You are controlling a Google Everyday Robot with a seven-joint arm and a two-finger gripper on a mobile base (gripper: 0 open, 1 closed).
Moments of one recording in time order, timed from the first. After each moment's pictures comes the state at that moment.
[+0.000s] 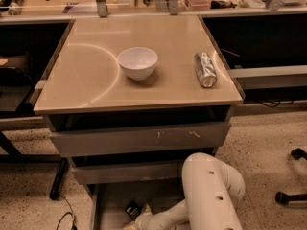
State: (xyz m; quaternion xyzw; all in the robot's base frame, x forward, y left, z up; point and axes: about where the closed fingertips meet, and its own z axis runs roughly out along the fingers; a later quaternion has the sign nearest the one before) arm 0.446 0.100 0.095 -0.38 0.86 0.19 0.28
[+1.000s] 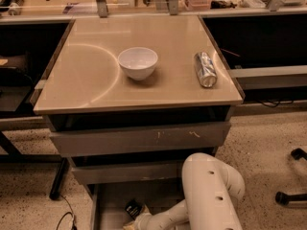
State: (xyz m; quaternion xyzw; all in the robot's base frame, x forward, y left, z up) arm 0.446 0.100 0.095 -0.38 0.86 0.19 0.28
